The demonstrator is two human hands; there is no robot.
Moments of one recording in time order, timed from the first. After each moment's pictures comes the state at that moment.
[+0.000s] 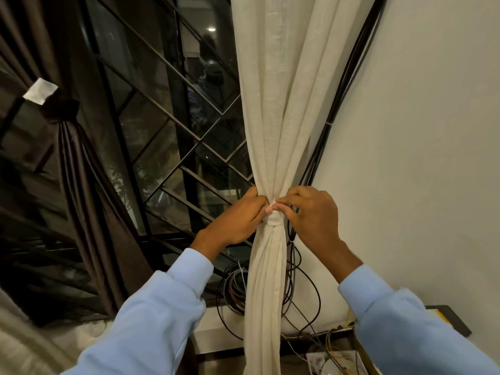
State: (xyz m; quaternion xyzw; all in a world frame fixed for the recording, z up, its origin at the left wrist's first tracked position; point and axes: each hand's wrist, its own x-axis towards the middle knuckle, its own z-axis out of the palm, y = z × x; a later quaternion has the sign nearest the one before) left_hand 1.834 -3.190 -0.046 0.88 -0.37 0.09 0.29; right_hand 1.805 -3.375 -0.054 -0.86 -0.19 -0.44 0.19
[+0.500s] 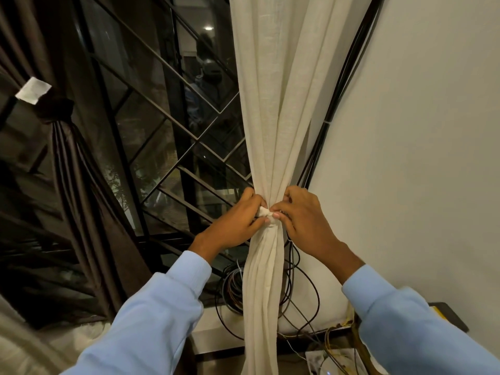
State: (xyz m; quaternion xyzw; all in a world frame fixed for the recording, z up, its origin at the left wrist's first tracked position) left_hand 1.847 -3.186 -0.067 0.87 -0.38 0.13 0.29; right_hand 1.815 -3.382 -0.073 -0.88 -0.26 -0.36 0.16
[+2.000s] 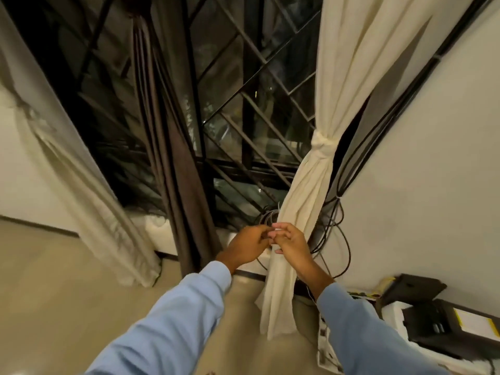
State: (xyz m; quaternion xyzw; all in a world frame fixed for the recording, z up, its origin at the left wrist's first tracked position) left_hand 1.747 -3.168 -0.249 0.92 -0.06 -0.03 0.39; right_hand 1.769 -3.314 -0.257 -0.75 0.00 0.14 0.65
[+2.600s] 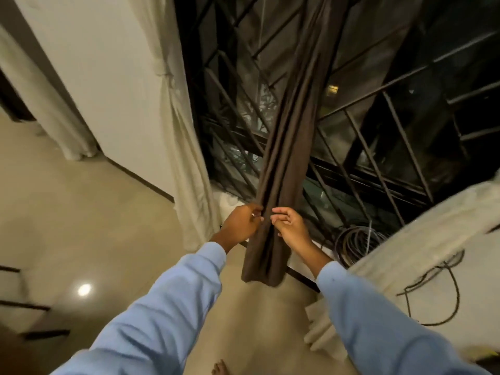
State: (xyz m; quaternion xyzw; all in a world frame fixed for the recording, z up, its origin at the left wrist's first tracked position) left_hand 1.669 -2.934 -0.254 0.90 0.17 0.07 0.40; right_hand 1.749 -3.074 -0.274 -0.77 -0.15 0.24 0.57
